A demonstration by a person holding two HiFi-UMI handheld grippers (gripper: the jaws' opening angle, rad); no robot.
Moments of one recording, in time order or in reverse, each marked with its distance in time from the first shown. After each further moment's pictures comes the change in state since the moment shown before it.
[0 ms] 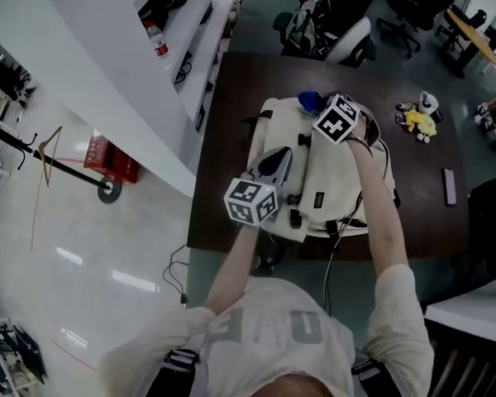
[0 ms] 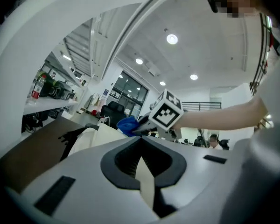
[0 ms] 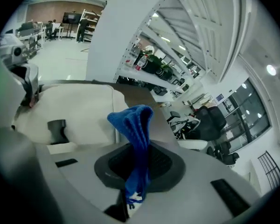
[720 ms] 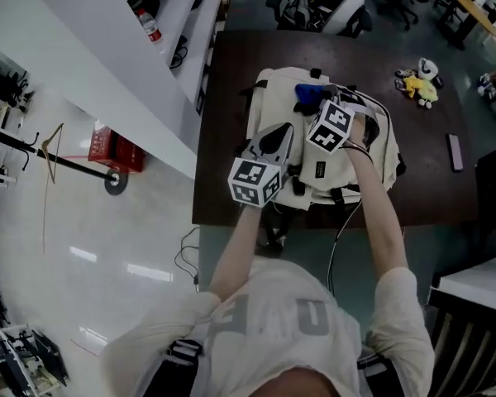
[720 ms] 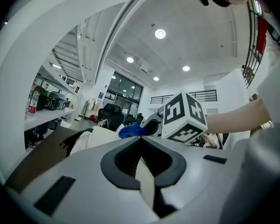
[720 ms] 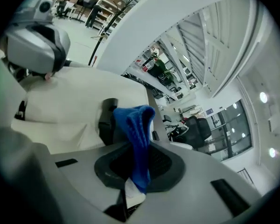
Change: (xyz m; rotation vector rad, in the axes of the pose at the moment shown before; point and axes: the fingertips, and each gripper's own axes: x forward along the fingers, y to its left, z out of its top) left arm -0.015 -0.024 -0.003 0.148 0.024 -0.005; right arm -0.040 0.059 -0.025 -0.167 0.029 -0.161
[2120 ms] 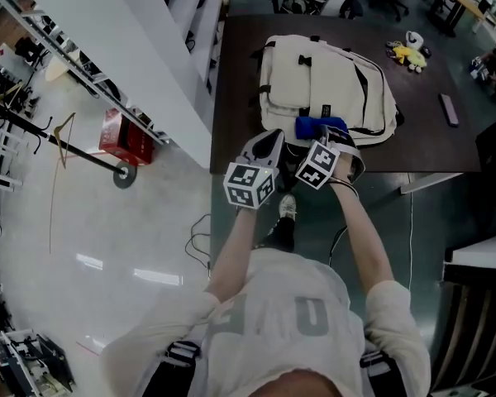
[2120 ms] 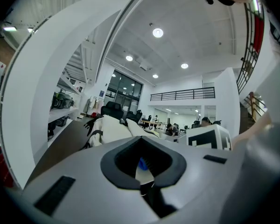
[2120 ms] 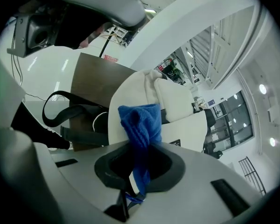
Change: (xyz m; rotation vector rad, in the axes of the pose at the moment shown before) left arm -0.174 -0.064 -0.042 0.009 0.044 0.011; right arm -0.129 0.235 -0.003 0.060 0.075 0.043
